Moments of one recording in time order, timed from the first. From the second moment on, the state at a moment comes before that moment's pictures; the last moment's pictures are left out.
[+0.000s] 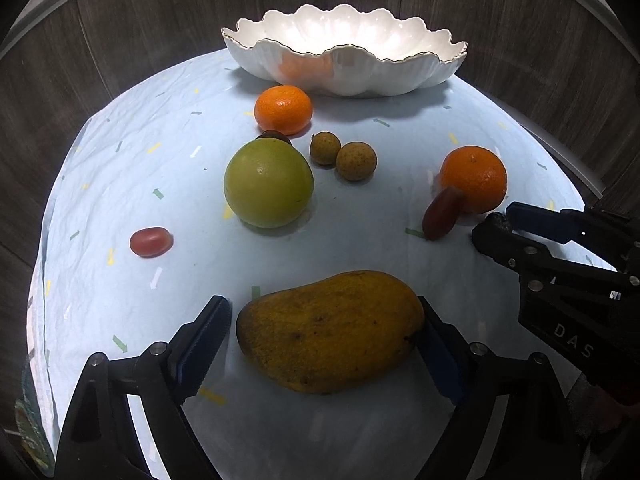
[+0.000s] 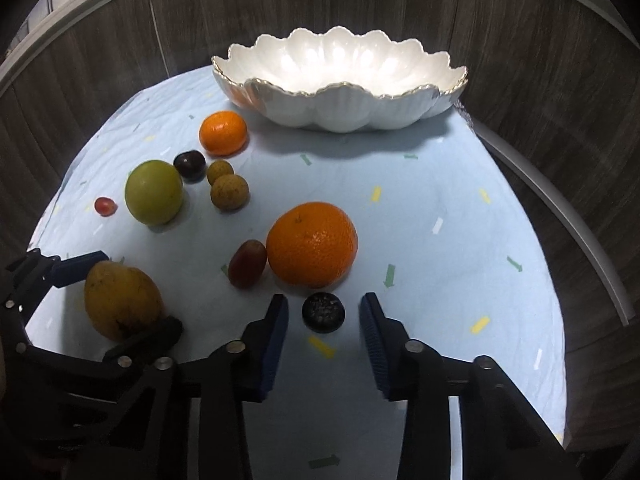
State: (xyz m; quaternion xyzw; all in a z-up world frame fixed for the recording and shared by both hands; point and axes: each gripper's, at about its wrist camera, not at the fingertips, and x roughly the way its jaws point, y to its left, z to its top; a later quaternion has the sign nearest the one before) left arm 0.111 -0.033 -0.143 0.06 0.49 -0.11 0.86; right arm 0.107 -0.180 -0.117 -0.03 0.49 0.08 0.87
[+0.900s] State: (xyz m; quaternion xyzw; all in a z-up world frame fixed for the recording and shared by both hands) left arm 0.095 -0.032 -0.113 0.07 0.45 -0.10 0.88; right arm 0.090 -0.179 -0.089 -0.03 0.46 0.09 0.88
